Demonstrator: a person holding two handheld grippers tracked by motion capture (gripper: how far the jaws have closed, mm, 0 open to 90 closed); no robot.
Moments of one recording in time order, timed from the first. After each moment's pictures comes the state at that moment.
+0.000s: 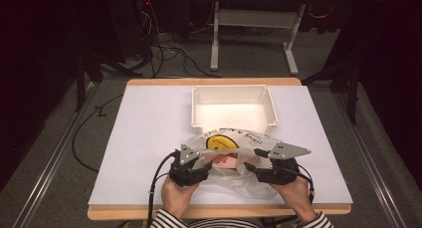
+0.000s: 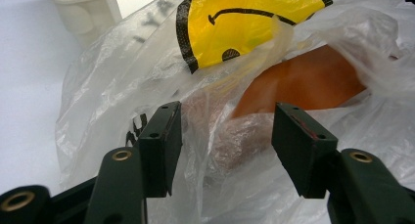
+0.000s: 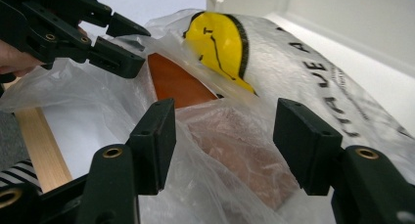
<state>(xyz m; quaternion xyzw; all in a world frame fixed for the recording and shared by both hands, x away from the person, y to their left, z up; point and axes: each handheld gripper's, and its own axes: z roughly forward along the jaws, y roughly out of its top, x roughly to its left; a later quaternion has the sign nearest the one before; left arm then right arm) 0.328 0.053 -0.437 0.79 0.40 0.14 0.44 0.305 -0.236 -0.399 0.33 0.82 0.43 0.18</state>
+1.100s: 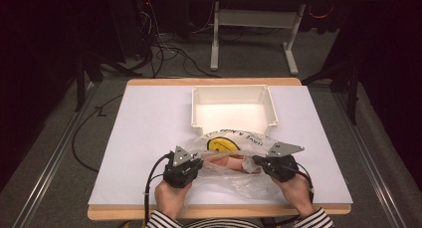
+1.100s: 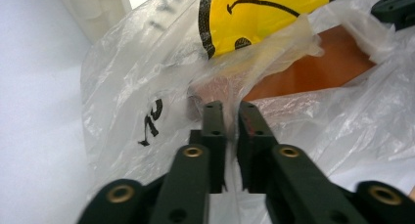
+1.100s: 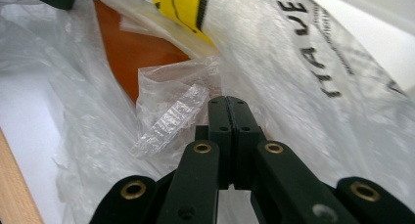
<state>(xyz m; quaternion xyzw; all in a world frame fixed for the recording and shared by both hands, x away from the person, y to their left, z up) 0.324 0.070 -0.438 0.80 0.39 0.13 0.43 0.321 -0.248 -0.425 0.35 0.84 0.37 0.18</state>
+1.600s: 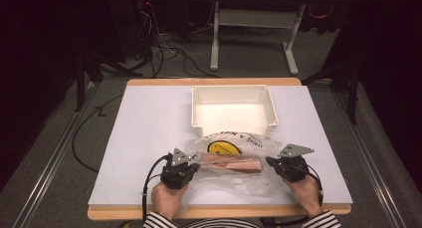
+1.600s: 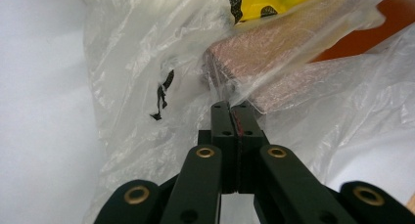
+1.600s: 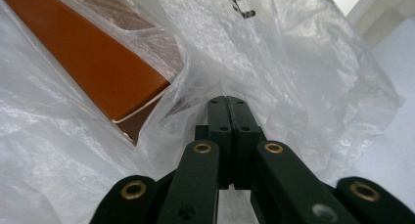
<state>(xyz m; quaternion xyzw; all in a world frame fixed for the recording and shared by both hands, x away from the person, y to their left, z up) 0.330 0.077 -0.453 0.82 0.40 0.11 0.41 0.326 -0.285 -0.451 0.40 0.83 0.34 0.19</state>
